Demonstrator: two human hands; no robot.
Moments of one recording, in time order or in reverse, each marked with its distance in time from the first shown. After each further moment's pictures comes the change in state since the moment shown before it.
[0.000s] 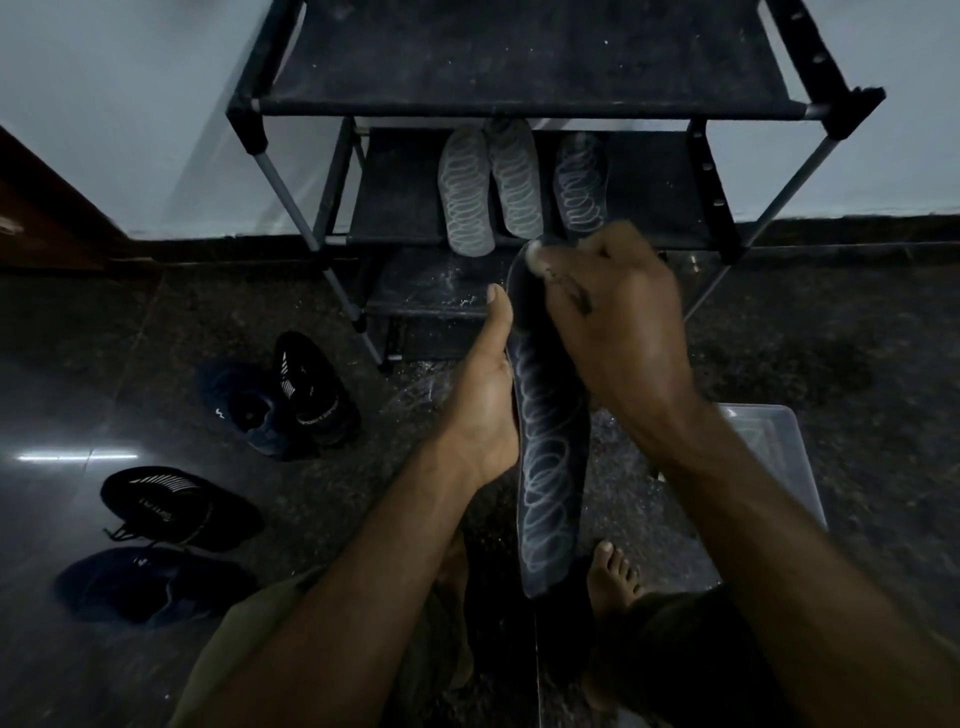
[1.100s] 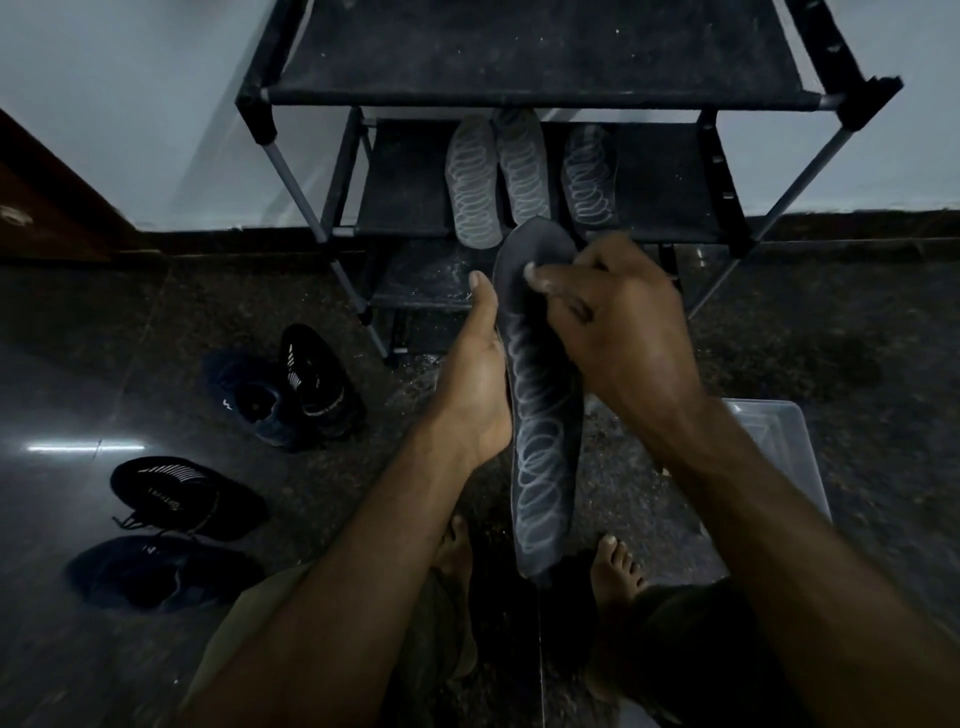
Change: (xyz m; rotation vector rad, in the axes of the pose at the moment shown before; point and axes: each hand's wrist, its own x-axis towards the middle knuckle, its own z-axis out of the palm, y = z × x) left_hand 0.001 0.008 -0.008 -0.001 0.039 0.036; right_hand -0.006 0.000 0.000 0.008 -0.080 -0.067
